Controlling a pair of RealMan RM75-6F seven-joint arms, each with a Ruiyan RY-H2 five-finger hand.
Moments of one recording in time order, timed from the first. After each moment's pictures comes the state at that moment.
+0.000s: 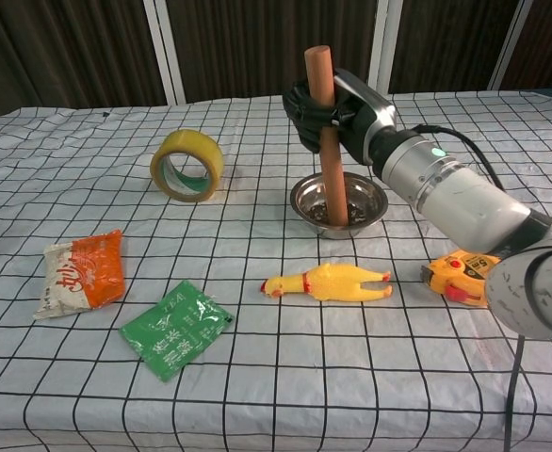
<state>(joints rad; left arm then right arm) -0.22 -1.43 0.04 -0.79 1.61 1.47 -0.36 0.93 -2.03 0.28 -0.67 -1.45 1.07 1.30</state>
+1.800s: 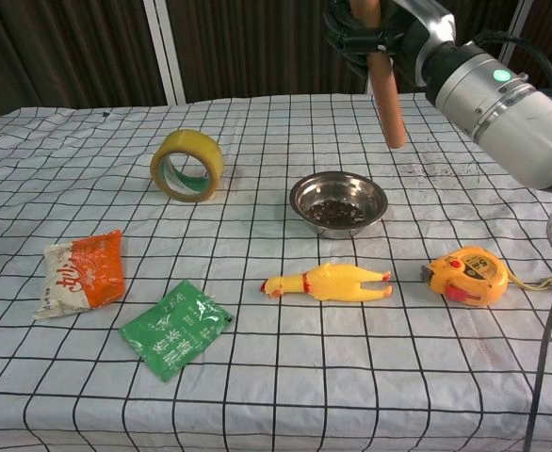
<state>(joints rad) -0.22 -1.38 0.03 -0.89 1.64 1.54 -0.31 0.89 -1.80 0.31 -0.90 -1.45 1.20 0.92</state>
